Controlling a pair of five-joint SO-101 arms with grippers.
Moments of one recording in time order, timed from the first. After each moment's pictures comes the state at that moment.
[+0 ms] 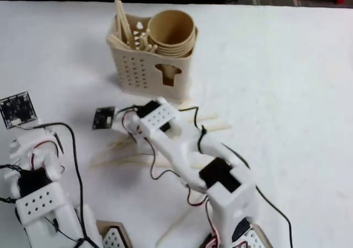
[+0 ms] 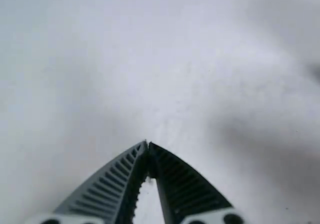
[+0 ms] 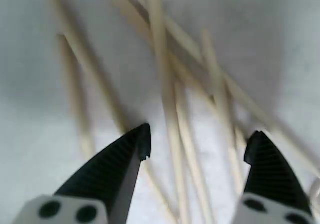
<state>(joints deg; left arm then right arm) -35.2 -63.4 75.2 40.3 -6.5 -43.1 21.7 10.1 62.1 46.2</state>
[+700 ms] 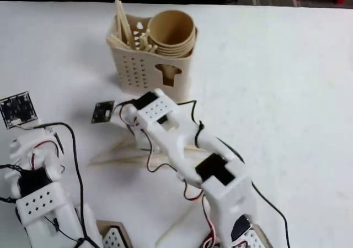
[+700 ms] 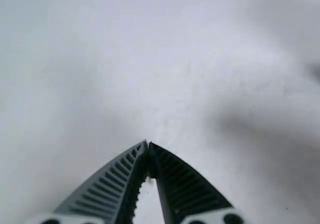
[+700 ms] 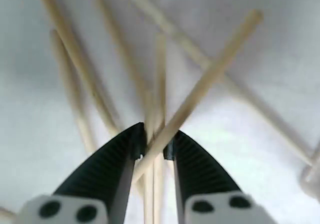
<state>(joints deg) -35.2 -63.4 75.2 40.3 -6.5 -42.5 22.2 1.3 71.7 46.3</state>
